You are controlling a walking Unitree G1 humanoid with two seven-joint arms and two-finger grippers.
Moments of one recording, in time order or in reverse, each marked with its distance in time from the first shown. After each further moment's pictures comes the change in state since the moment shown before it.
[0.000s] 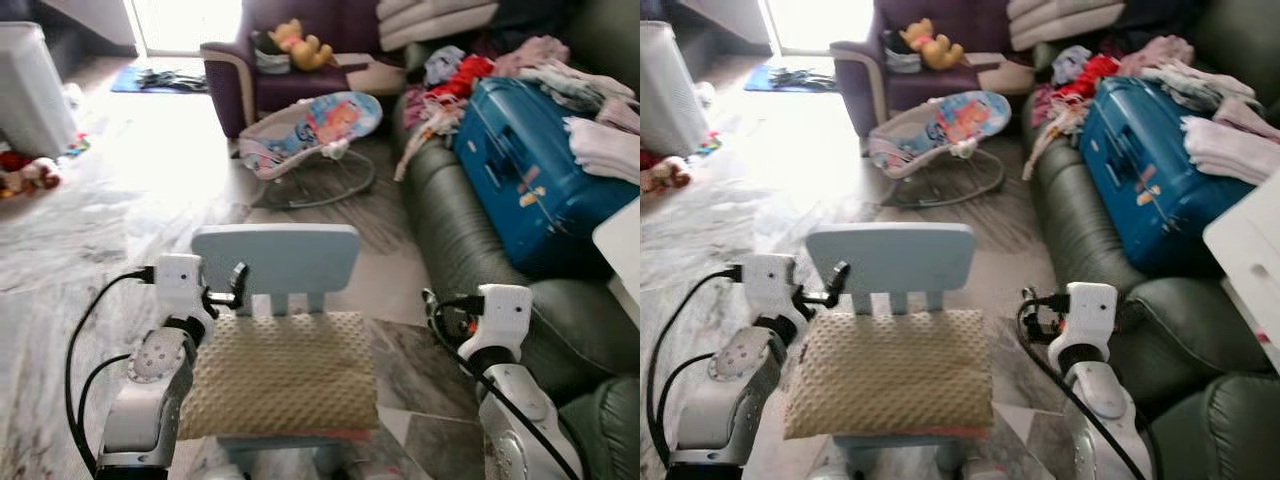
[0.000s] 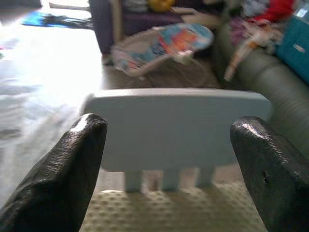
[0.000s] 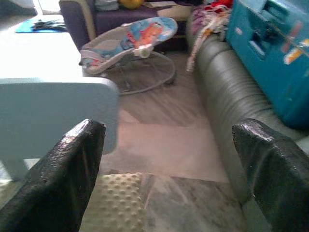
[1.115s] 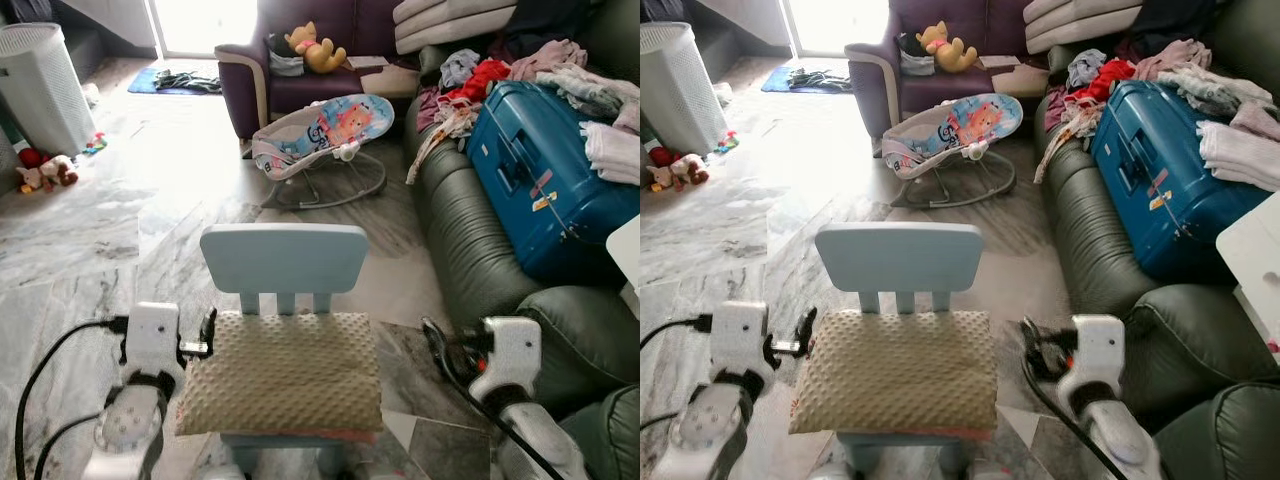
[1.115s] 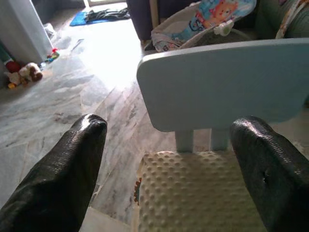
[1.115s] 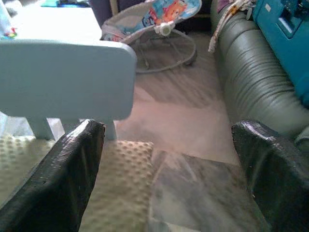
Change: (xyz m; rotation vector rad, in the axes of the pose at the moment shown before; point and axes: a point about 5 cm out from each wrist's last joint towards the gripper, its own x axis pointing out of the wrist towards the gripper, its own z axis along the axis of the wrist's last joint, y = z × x) left arm -0.059 0.014 -0.029 0.181 0.077 0.099; right arm -0.037 -0.017 -0.021 -0.022 0.087 0.079
